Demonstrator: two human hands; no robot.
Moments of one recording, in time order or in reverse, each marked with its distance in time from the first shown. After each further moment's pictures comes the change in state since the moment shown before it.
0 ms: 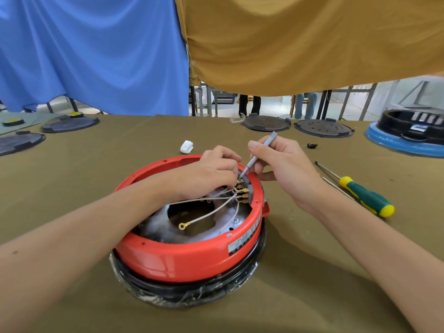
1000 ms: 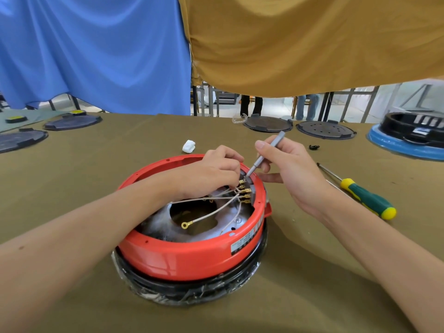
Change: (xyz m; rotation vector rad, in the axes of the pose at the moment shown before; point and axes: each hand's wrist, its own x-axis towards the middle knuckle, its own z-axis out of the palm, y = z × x) left_hand 0.001 0.000 0.000 -0.023 0.005 0.004; right_hand -0.003 0.001 -0.003 0.091 0.014 0.028
